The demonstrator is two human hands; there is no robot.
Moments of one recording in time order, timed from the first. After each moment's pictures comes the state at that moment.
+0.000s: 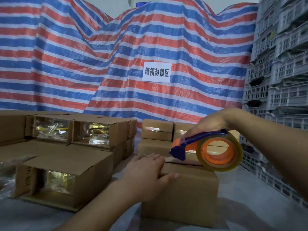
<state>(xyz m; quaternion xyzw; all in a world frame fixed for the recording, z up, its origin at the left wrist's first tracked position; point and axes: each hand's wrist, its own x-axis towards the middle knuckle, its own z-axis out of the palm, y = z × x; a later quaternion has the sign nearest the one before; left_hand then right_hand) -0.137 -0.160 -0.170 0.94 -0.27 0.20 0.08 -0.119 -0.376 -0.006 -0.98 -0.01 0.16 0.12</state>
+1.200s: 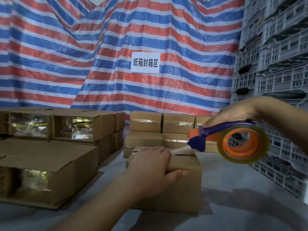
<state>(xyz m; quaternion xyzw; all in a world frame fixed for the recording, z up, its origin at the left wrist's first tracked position) -0.140 -0.209 -0.174 0.92 -0.32 0.23 0.03 -0.158 -0.462 -0.011 -0.96 0.00 0.16 0.22</state>
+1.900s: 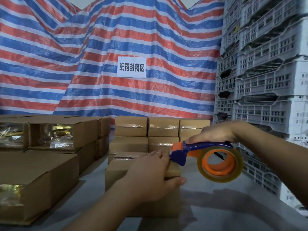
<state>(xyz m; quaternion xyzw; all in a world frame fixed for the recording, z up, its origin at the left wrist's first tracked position) -0.139 -0.253 -0.175 0.91 -0.36 0.21 0.04 -0.164 -0.481 -0.056 -0.98 0.01 0.10 0.19</state>
